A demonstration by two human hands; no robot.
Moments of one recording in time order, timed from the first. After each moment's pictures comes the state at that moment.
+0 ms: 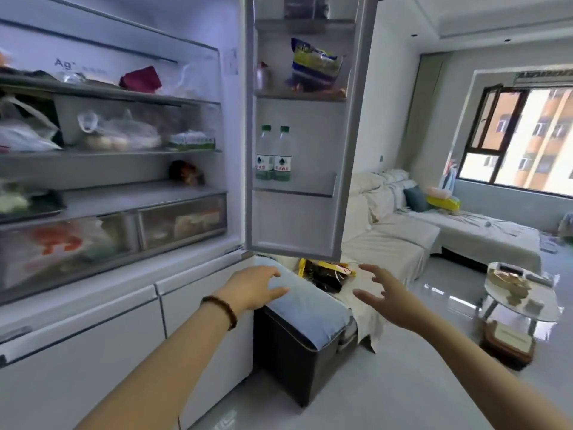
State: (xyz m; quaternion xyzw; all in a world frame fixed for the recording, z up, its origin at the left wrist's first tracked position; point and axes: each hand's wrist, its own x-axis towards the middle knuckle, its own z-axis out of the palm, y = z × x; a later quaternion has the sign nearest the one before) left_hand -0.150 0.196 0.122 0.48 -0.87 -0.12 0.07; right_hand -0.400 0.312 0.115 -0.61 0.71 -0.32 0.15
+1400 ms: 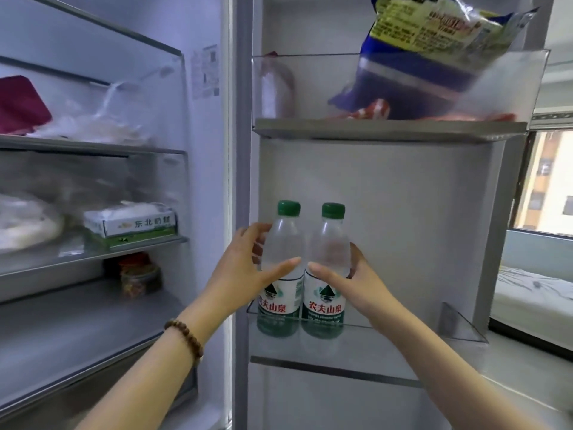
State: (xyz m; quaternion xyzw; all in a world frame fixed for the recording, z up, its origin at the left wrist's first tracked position) left_hand -0.238 -0.312 0.253 0.33 -0.79 -0.20 0.47; right_hand -0.426 -0.253 0.239 -0.59 0.57 -0.55 0.18
